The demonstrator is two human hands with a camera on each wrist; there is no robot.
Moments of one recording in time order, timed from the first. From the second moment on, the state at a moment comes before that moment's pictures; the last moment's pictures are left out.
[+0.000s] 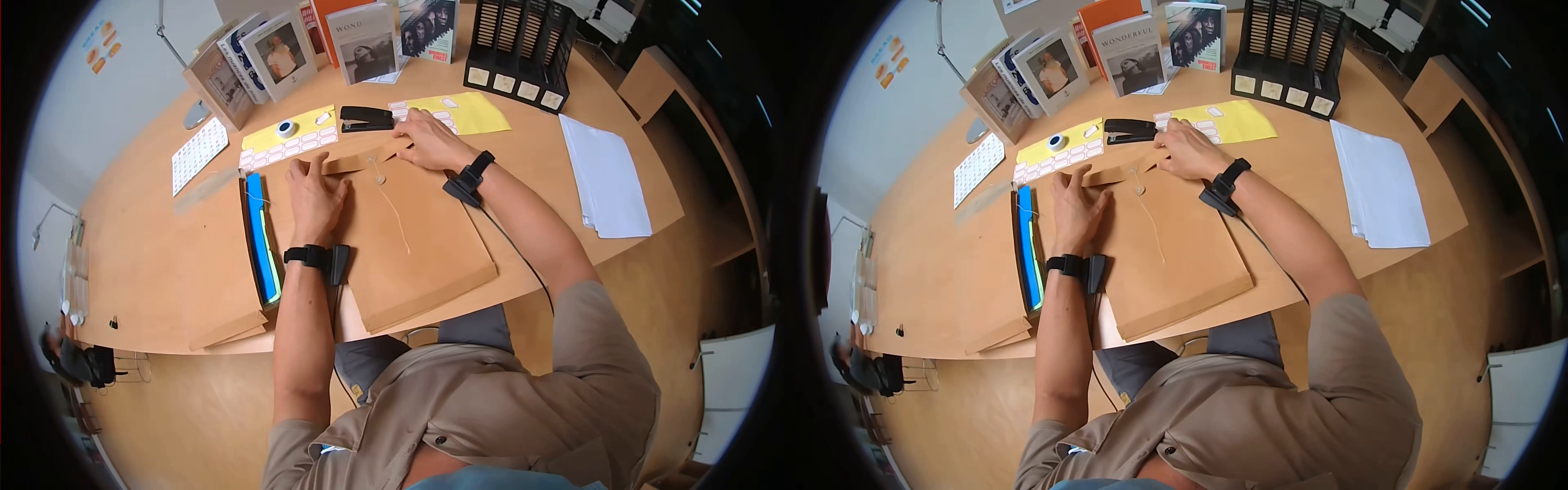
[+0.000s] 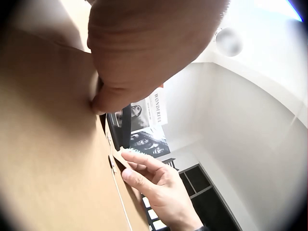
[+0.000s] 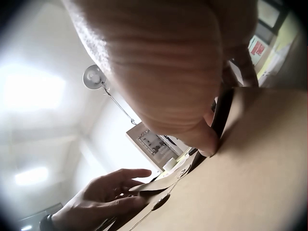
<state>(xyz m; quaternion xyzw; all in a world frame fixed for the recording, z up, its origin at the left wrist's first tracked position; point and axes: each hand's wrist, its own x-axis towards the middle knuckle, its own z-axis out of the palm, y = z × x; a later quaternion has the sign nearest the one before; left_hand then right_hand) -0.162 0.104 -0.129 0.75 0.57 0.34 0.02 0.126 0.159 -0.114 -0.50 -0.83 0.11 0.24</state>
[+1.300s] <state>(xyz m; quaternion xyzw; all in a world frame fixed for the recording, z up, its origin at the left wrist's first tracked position) -0.177 0.082 -0.091 0.29 0.26 0.49 0.78 0.065 0.078 -0.052 -0.44 -0.82 -0.01 0.36</state>
